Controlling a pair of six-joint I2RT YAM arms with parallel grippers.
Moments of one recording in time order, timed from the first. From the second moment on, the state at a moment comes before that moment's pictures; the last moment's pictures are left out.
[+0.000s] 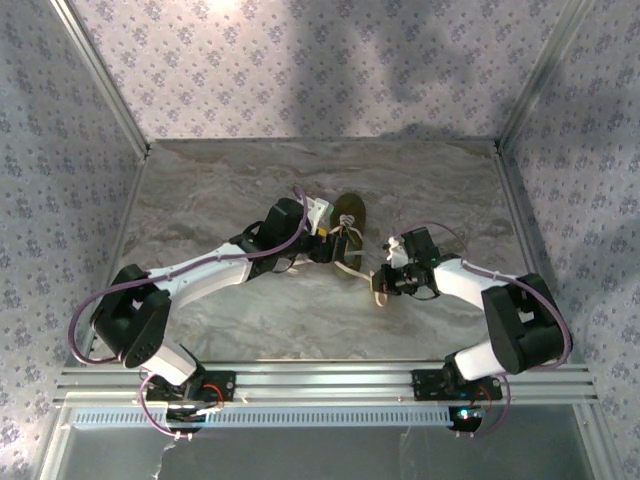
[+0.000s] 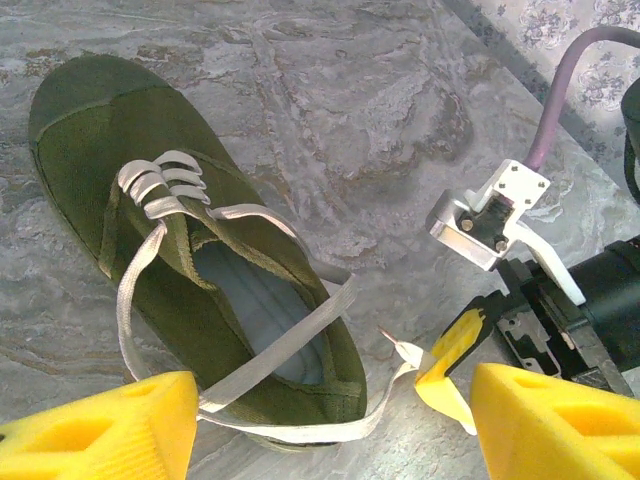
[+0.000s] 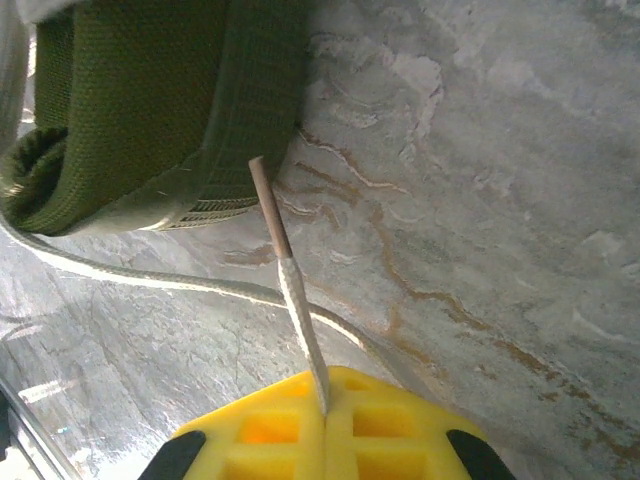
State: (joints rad) left arm -0.77 1.53 0.97 -0.01 0.23 -0.34; right arm 0.33 1.44 0.59 -0.26 -0.54 0.35
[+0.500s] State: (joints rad) left arm -0.77 1.53 0.96 -0.01 0.24 -0.35; right arm 0.34 1.50 0.65 -0.19 -0.56 0.35
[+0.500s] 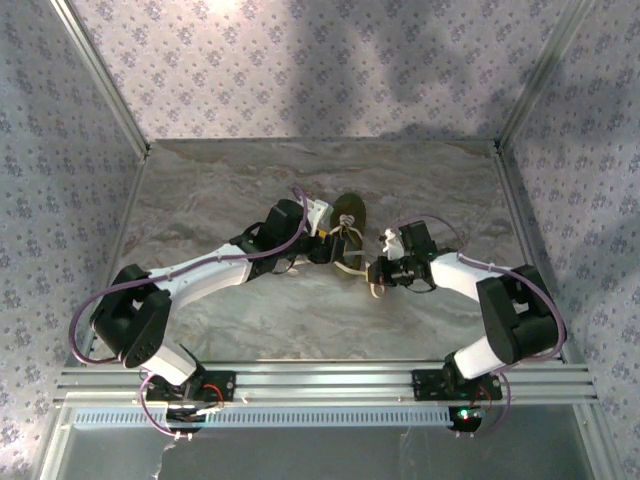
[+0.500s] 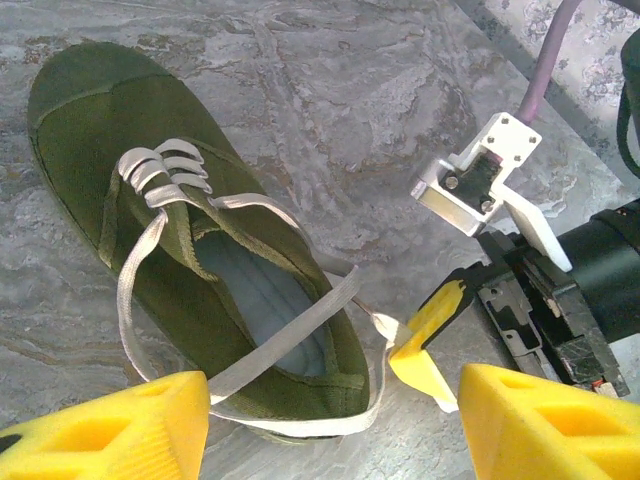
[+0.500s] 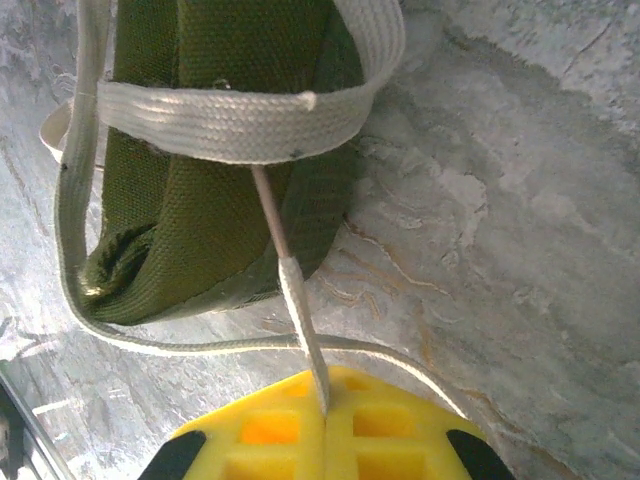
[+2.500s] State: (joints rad) left arm -0.73 1.83 1.20 0.05 0.27 -0.73; right arm 0.41 1.48 0.55 0.31 -0.40 0.22
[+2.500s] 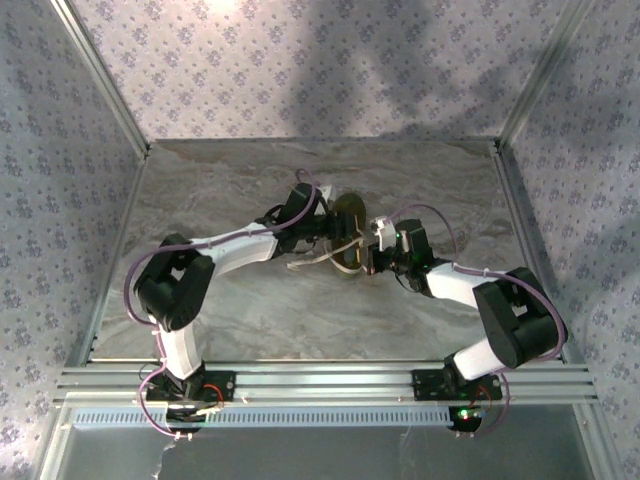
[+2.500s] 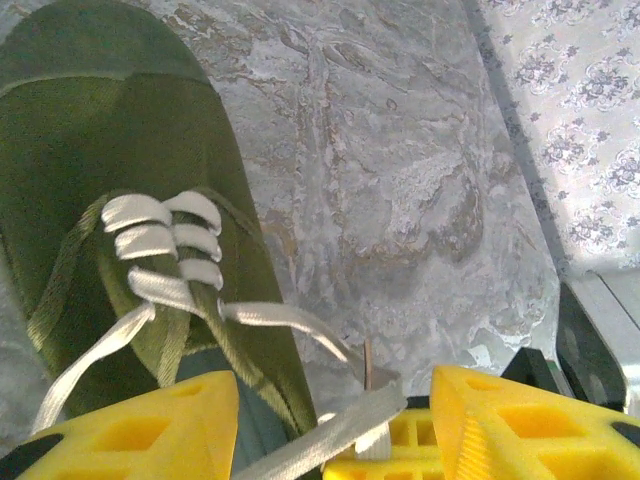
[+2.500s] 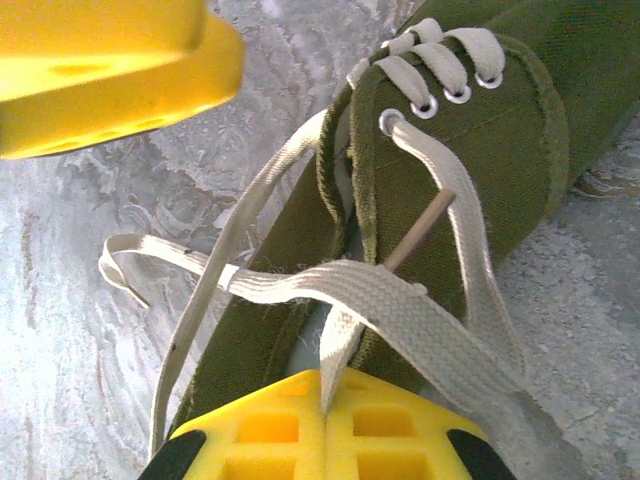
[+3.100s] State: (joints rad) left arm -0.73 1.98 1.33 0.01 0.35 -0.79; right arm 0.41 1.48 0.54 0.30 -0.34 0.22
